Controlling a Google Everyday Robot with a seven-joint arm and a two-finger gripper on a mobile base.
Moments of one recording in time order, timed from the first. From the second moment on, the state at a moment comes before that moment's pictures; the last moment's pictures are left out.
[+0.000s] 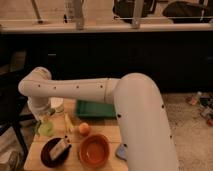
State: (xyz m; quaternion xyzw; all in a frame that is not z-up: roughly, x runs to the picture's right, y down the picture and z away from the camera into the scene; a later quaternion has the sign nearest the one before) arm -0.327 0.148 0.724 -0.27 -0.29 -0.42 0.82
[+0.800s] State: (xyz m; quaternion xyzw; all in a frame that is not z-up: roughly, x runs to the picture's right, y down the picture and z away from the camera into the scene) arm -0.333 0.167 0.752 -0.31 -0.28 -0.44 0.80
